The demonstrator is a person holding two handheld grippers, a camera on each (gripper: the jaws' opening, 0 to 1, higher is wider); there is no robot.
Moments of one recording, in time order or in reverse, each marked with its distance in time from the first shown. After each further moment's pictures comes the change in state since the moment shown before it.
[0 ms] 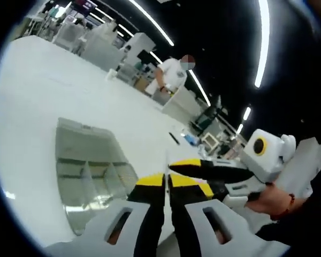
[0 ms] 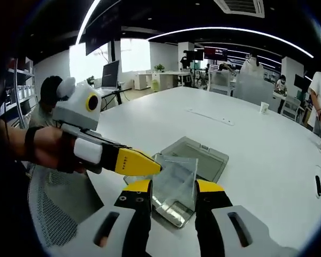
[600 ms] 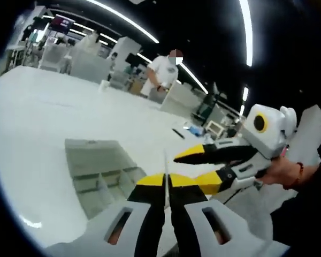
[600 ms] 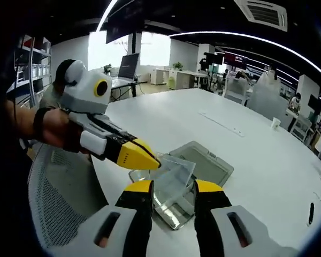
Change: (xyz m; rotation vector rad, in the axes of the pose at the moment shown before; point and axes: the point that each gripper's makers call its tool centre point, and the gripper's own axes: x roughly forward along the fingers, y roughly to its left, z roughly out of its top) left arm -0.018 0.001 0.005 0.157 0.006 0.031; right arm -0.002 0.010 0.009 -0.215 0.026 0.087
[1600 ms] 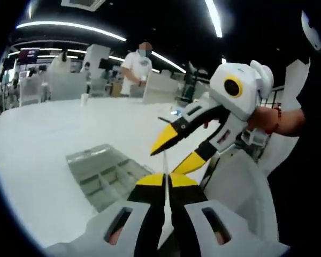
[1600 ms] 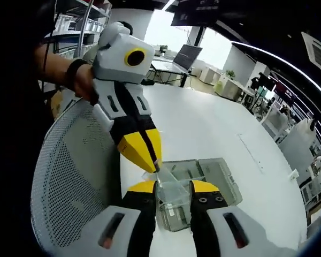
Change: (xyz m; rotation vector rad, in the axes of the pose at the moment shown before) left arm -0.042 -0.035 -0.021 0.342 0.096 -0.096; right arm -0.008 0.049 0.010 -0.447 0.030 0.229
